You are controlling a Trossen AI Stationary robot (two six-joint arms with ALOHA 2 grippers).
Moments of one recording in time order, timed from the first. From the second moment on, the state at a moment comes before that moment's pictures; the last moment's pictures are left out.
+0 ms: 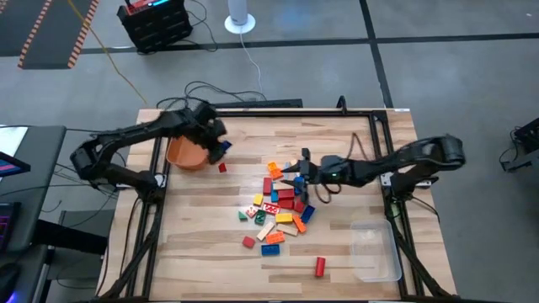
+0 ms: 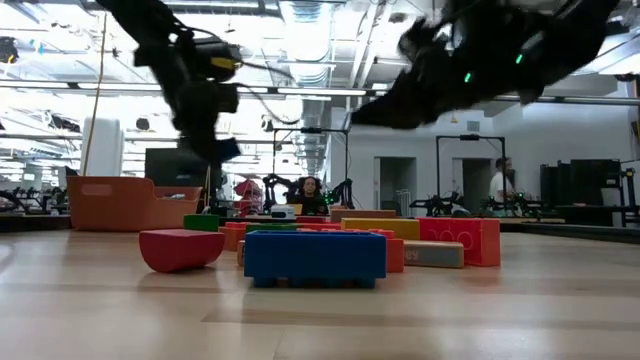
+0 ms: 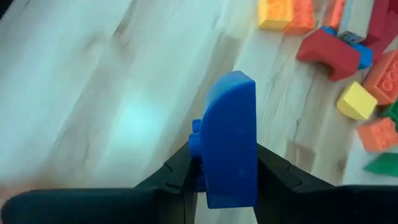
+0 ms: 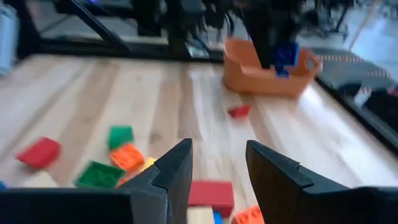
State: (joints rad) left arm 0.63 1.35 0.94 -0.63 0.24 0.16; right arm -0.02 1.51 0.58 0.68 0.08 -0.06
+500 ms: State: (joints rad) left arm 0.33 1.51 0.94 -0.50 -0.01 0.20; right arm -0.08 1.57 0.69 0.52 0.08 -0.05
